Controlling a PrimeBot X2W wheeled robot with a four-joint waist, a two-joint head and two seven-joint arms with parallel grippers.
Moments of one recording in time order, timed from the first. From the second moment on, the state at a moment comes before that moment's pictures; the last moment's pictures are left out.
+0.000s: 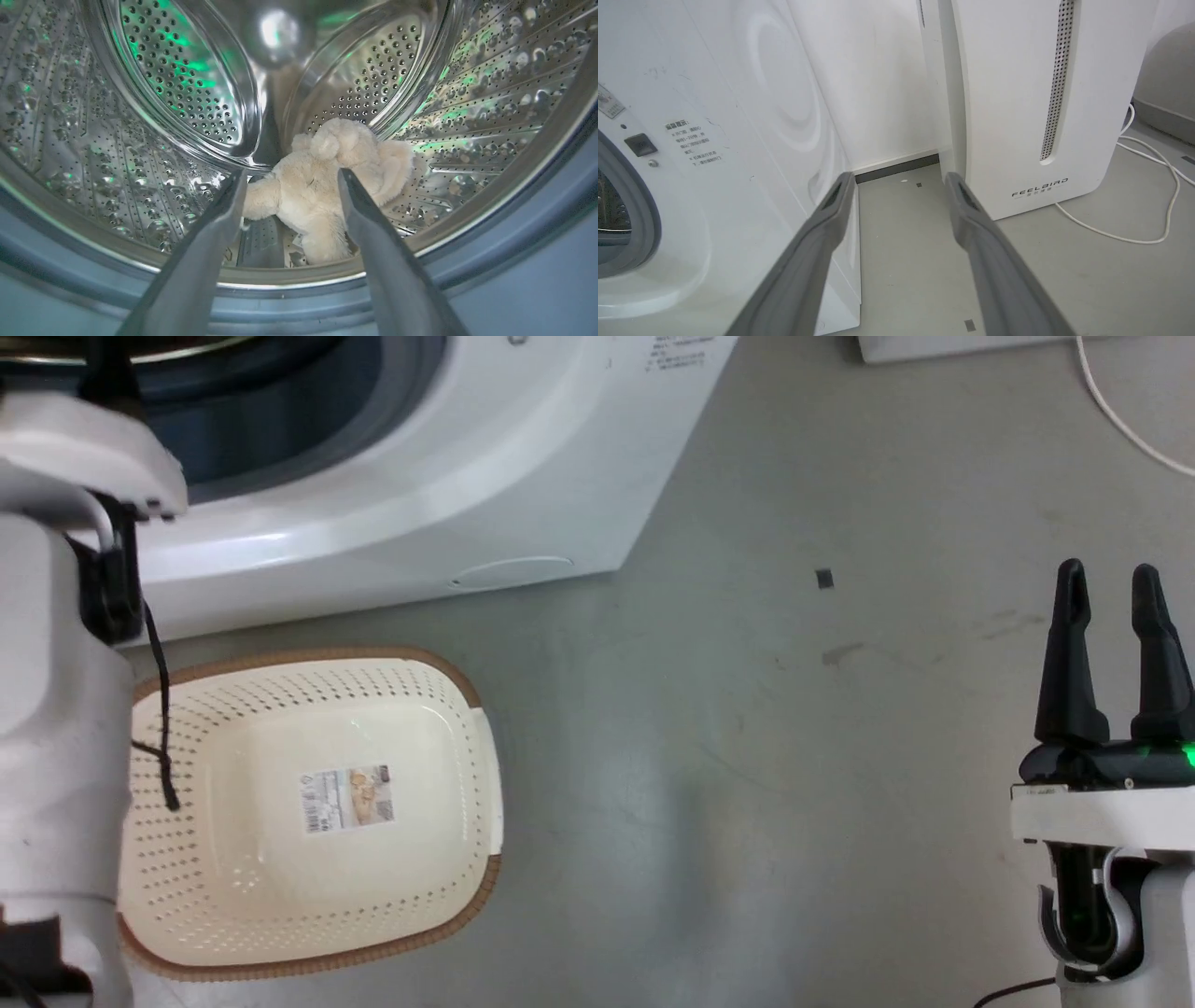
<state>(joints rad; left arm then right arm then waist) -0.99 0.39 -0.10 0.70 -0.24 0.07 -0.26 -0.26 -0.05 -0.11 -0.03 0.36 0.13 -0.26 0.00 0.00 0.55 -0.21</state>
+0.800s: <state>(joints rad) -0.49 0.18 0.00 0.36 -0.12 0.01 -0.26 -0.11 -0.05 -0.08 -0.03 0.26 0.13 -0.26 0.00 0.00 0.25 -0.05</state>
